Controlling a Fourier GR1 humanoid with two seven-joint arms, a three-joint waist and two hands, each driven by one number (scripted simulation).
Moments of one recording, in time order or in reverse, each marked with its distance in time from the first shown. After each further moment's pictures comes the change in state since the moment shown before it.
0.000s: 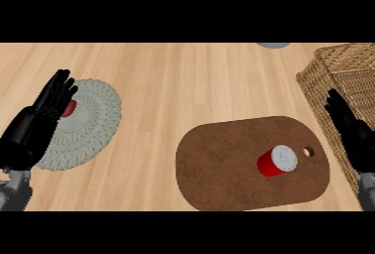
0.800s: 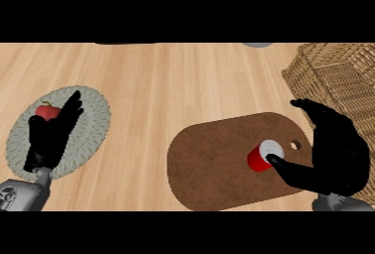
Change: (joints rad) left arm -0.004 -0.056 -0.059 0.228 -0.127 0.113 0.145; right arm 0.041 0.331 0.023 -0.331 -0.051 0.044 -0.551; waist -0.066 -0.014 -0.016
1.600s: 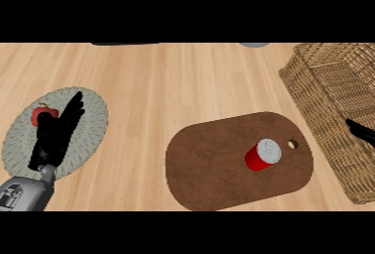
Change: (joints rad) left arm -0.018 -0.021 0.002 0.045 -0.028 0.010 0.018; right arm 0.308 -0.640 -0.142 -0.357 0.232 0.234 0.538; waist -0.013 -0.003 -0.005
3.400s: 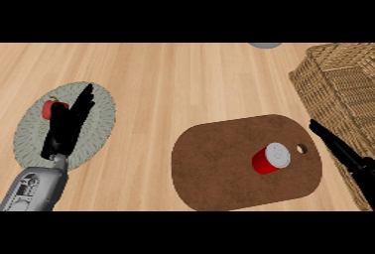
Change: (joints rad) left arm -0.056 -0.174 0.164 0.036 -0.194 -0.159 0.029; right arm -0.081 0.462 0.032 0.038 0.381 0.212 0.136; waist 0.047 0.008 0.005
